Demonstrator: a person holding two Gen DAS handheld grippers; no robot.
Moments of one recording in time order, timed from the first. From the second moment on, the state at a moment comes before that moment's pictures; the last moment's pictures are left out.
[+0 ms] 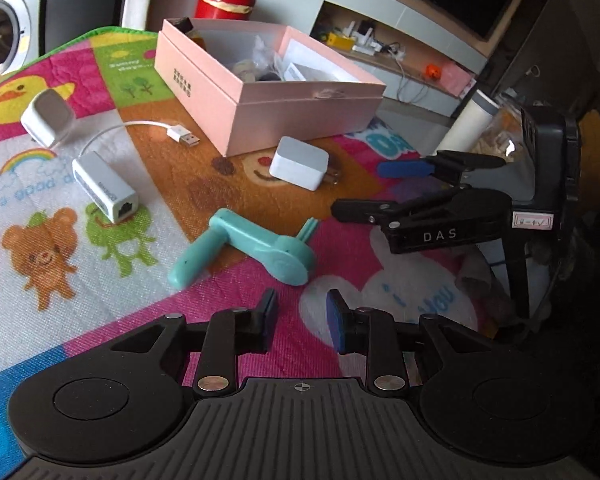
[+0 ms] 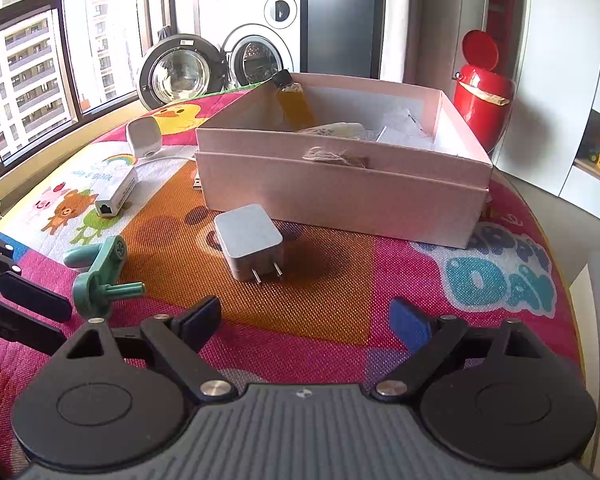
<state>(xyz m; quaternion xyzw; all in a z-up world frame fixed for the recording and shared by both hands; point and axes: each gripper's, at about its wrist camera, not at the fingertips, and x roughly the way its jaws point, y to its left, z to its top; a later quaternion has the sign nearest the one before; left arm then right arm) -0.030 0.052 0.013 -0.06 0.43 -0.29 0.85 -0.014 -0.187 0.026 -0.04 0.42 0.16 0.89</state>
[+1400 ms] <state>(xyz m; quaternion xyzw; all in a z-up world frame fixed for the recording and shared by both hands) -0.005 0.019 0.006 0.05 0.36 -0.17 0.92 0.007 -0.183 0.033 0.01 0.41 0.20 0.89</state>
